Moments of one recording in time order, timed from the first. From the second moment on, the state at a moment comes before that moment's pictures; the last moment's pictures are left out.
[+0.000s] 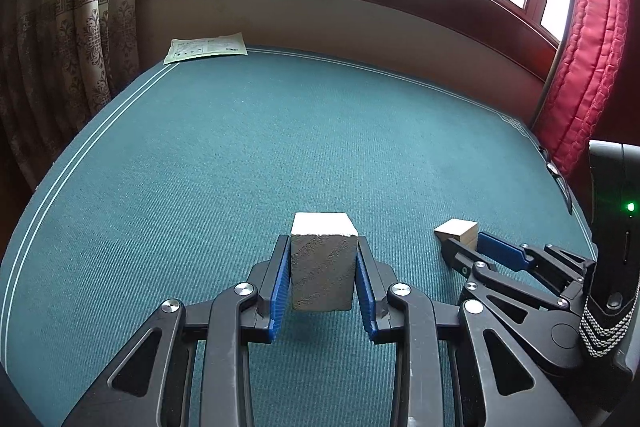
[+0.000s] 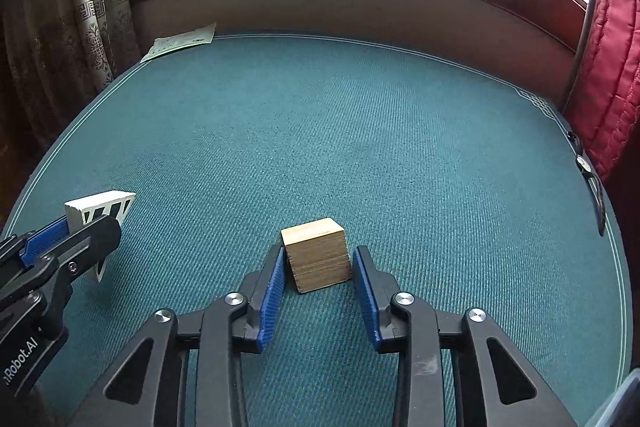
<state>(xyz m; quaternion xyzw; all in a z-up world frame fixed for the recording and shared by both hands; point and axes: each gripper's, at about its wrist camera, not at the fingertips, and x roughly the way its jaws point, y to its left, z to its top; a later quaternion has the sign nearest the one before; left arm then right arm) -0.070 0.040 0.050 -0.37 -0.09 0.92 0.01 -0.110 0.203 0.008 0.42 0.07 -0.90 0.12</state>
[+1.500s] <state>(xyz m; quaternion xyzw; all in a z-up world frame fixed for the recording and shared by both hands) -0.043 0.094 0.053 -0.37 -0.04 0.93 0.08 -0.010 0.280 0.032 0.40 -0.03 -0.92 0.06</state>
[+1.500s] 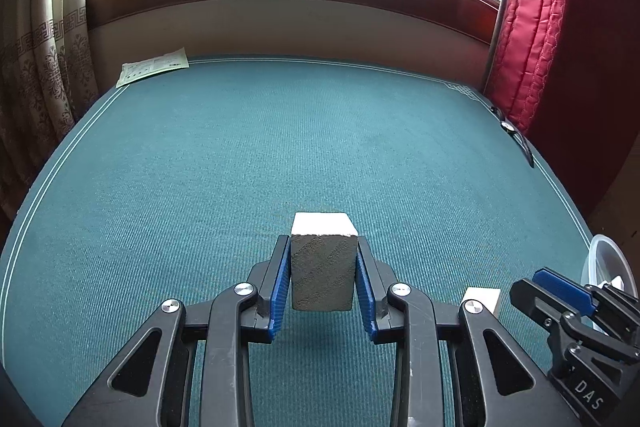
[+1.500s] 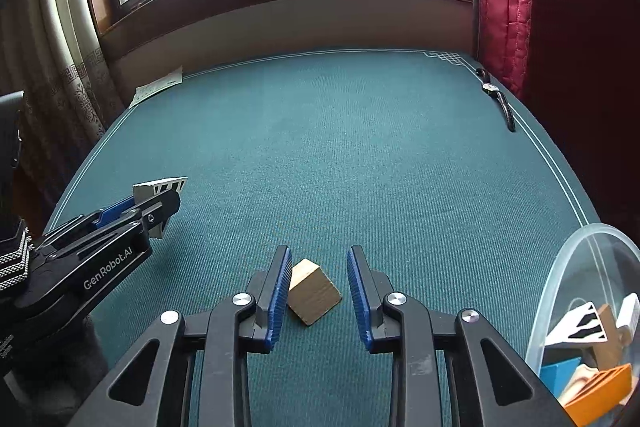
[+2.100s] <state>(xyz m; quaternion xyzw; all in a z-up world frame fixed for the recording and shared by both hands) -0.039 0.099 0.052 -0.36 -0.03 0.93 0.09 -0.021 0.278 0.007 0.42 -0.02 -0.90 0.10</state>
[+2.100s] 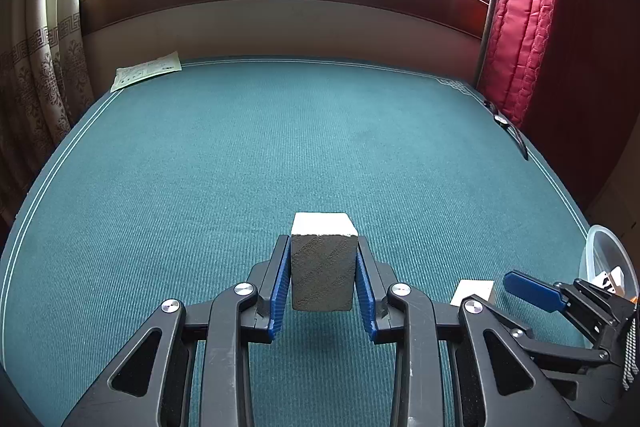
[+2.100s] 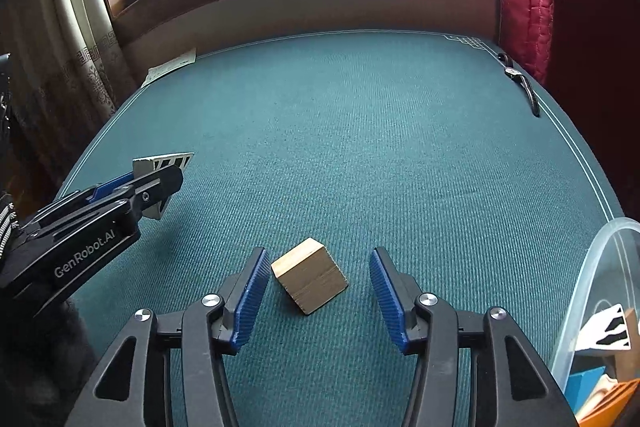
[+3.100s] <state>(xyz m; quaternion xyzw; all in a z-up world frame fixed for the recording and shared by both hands) -0.035 0.107 0.053 -0.36 -0.02 0.93 0.10 0.015 0.299 0.033 0.38 -0.05 -0.92 0.06</state>
